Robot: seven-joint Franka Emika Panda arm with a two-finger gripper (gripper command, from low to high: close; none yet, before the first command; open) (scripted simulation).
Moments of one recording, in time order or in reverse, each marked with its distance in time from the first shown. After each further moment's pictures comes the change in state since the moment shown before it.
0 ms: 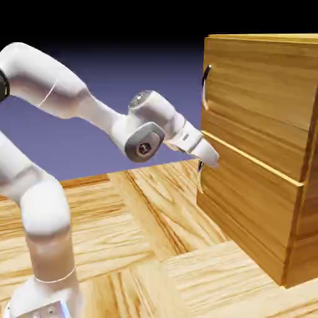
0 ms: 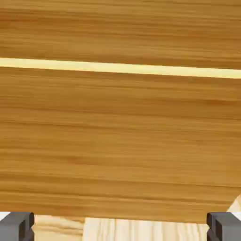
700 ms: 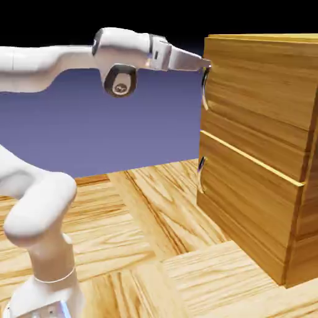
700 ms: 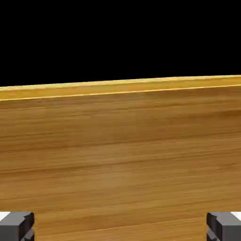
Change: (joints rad) arm -0.525 -0.305 0.611 0.357 0.913 0.025 -0.359
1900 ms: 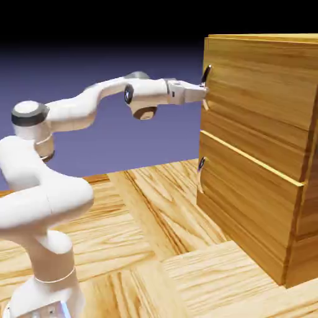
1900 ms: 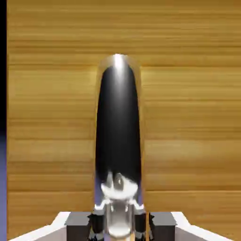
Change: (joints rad) arm -0.653 -0.443 0.639 0.403 1.211 -0.140 -0.506
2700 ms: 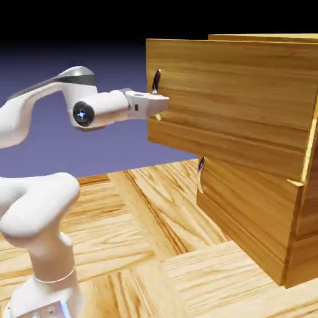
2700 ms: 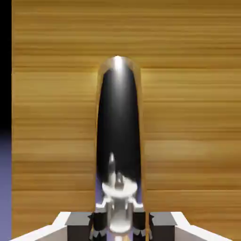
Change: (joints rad) arm 0.698 -0.197 -0.539 -0.856 -0.008 -0.684 -0.385
